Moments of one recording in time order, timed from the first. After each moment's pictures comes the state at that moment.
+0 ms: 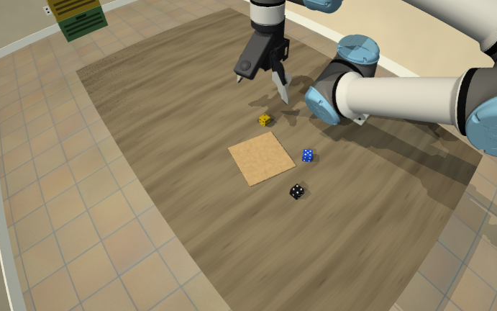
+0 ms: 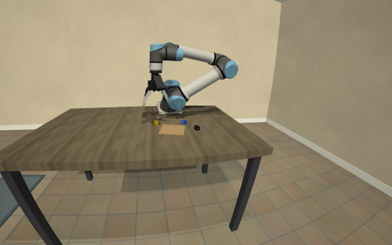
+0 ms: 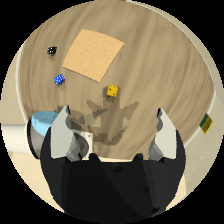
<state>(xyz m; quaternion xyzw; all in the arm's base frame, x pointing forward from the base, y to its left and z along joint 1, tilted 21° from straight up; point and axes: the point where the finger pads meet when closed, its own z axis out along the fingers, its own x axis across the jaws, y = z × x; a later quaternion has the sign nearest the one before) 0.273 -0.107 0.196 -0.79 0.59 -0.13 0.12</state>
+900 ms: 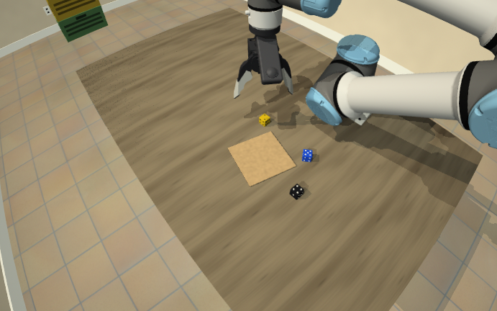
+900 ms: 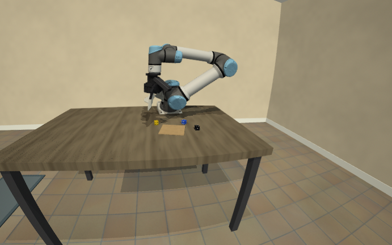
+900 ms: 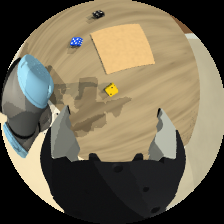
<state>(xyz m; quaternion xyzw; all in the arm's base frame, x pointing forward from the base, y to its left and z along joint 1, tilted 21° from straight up) 0.272 -0.104 0.182 -0.94 0.28 -0.16 0.07</state>
